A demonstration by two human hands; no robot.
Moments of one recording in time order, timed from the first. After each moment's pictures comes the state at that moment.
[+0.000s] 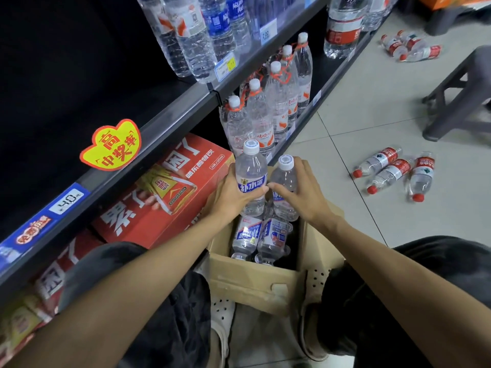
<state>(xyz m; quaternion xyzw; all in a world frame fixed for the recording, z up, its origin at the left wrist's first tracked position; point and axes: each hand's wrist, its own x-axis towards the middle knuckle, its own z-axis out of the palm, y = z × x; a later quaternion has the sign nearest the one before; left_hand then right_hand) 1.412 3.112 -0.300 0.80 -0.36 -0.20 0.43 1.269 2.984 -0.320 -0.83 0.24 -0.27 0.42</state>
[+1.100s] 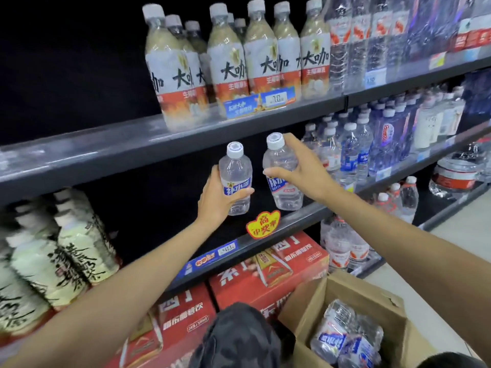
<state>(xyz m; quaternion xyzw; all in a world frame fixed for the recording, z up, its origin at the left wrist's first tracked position) 1.519 3.301 -0.045 0.83 -0.23 0.11 0.50 1.442 3.098 -0.004 -0.86 -0.12 -0.28 0.42</state>
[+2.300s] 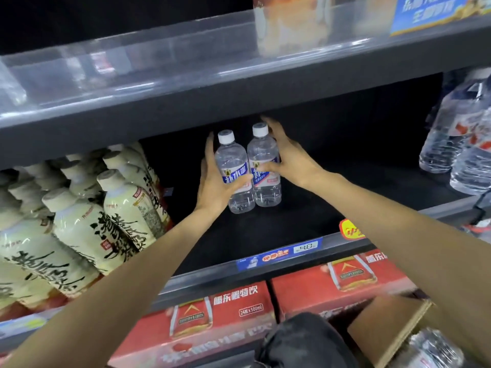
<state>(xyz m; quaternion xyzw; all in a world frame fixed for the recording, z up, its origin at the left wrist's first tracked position) 1.634 3.439 -0.120 0.85 -0.10 0.15 0.50 1.638 3.242 -0.086 -0.88 -0.18 -0.09 0.43</state>
